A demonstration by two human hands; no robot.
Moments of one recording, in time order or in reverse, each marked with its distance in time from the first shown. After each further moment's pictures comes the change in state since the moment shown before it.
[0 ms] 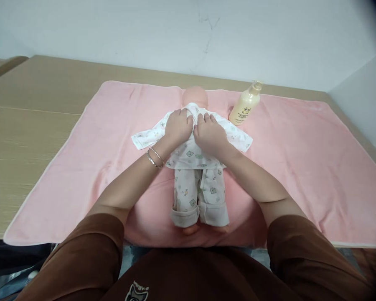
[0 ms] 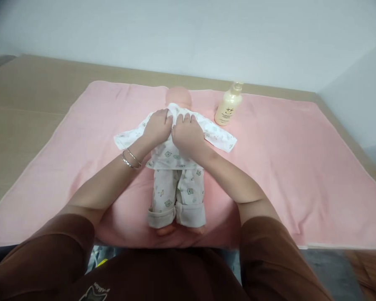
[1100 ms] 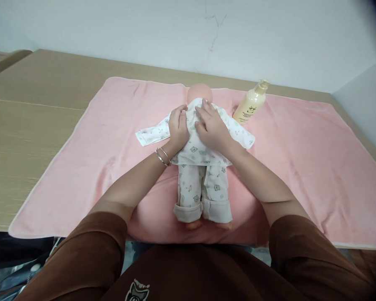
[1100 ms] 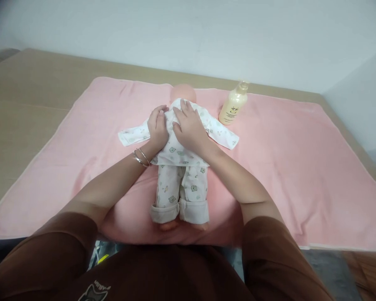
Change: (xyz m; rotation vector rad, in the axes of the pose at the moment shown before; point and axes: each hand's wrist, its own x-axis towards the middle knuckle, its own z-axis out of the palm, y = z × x) left_hand -0.016 -0.027 0.040 -0.484 0.498 -0.022; right_hand 0.007 0.002 -0.003 0.115 -0.023 -0.073
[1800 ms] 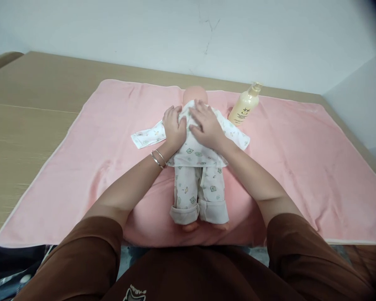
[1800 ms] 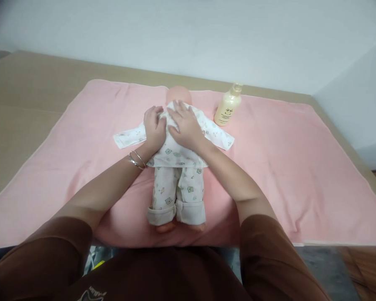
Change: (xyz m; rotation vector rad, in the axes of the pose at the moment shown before) left_hand 0.006 0.004 -0.002 0.169 -0.081 -0.001; right_hand 0.009 0.018 0.002 0.012 0.021 -0.110
